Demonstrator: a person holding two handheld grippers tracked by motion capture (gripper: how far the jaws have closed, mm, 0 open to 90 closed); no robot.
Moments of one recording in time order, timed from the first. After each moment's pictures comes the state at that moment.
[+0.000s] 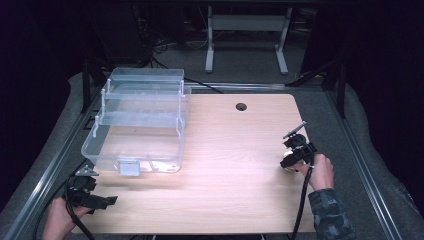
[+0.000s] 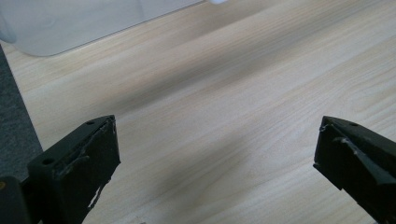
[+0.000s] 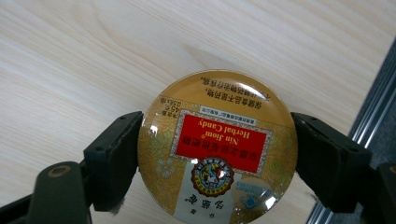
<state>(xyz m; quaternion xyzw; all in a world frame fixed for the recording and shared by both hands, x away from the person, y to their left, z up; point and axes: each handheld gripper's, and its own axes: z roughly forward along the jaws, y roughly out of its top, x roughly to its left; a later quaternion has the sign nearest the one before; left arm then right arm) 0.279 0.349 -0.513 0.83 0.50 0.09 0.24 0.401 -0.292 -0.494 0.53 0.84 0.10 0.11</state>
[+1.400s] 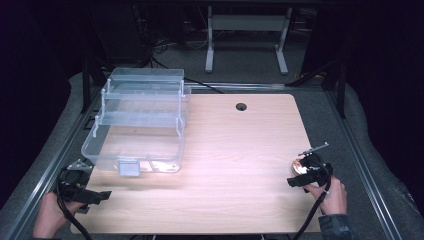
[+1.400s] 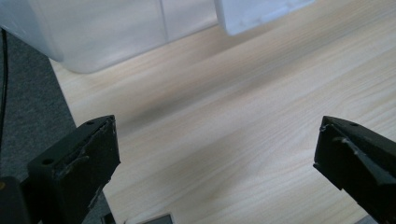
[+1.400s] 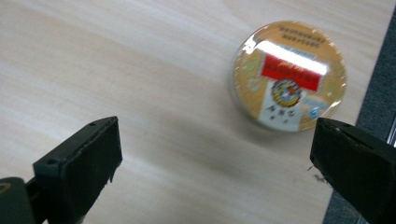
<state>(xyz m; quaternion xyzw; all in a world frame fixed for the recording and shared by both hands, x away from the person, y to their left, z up) 0.286 0.360 -0.484 0.82 0.50 0.11 0.24 0.326 -0.311 -0.501 0.55 0.81 0.16 0.13</state>
